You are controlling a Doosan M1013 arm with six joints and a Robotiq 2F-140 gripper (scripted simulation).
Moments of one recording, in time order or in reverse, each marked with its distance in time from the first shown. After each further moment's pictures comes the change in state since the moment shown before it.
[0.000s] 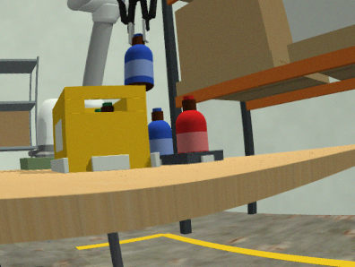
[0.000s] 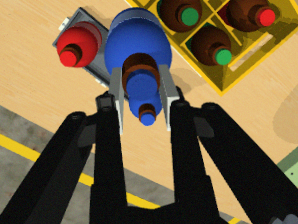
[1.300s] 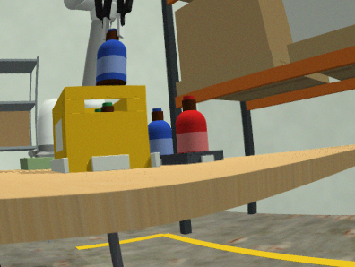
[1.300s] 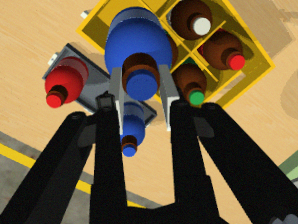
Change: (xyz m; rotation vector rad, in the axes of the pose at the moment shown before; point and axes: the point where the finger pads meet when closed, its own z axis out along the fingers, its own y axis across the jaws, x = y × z) arm 0.074 0.041 0.000 0.000 0.000 0.000
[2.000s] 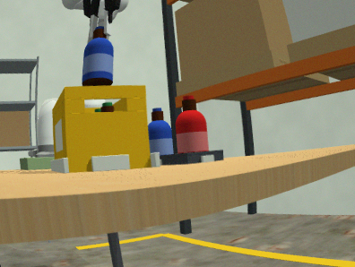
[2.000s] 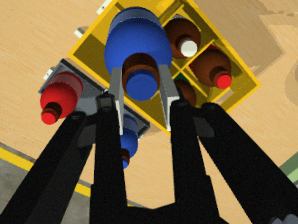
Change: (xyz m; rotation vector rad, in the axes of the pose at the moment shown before) arm 0.035 0.019 0.000 0.000 0.000 0.000
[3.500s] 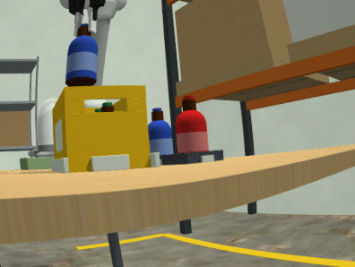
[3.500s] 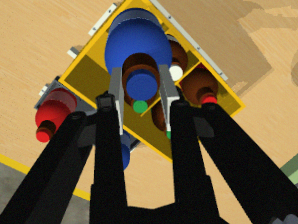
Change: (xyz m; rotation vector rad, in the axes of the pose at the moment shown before) arm 0.041 0.023 0.000 0.000 0.000 0.000
